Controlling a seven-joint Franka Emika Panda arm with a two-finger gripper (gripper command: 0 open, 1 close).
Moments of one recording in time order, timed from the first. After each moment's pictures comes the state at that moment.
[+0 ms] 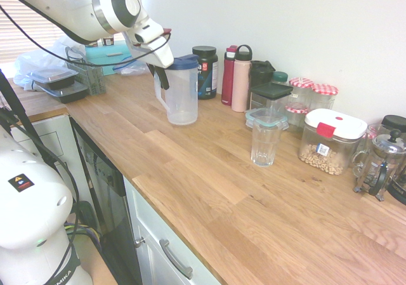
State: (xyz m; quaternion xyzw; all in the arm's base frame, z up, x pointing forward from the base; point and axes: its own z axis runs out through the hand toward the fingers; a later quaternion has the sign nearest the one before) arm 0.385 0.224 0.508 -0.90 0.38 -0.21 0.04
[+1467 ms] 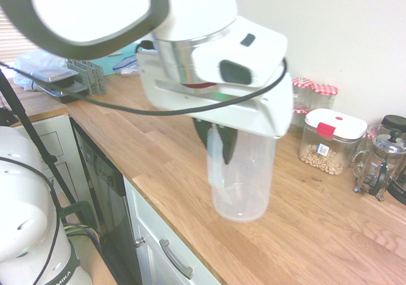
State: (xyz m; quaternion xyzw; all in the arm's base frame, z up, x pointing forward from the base) arm 0.229 -0.225 0.532 -0.95 0.28 -0.16 0.06
